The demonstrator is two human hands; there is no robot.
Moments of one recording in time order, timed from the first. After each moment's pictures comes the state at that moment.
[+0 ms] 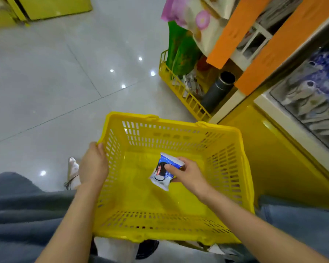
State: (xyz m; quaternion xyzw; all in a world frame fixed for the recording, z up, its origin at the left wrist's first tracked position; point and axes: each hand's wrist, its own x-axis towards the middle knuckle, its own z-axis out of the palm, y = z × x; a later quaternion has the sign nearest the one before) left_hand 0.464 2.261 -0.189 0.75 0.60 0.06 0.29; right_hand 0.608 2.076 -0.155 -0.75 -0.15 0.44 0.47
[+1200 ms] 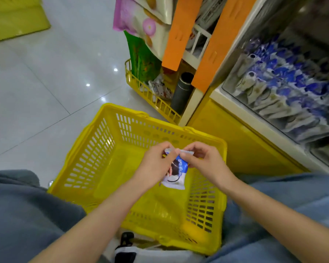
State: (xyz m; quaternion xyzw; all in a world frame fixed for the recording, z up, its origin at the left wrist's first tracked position) left_hand 0.593 2.133 -0.106 0.74 0.23 0.03 0.63; right_hand 0.668 2.010 -0.087 -0.76 -0.20 0.30 0.53
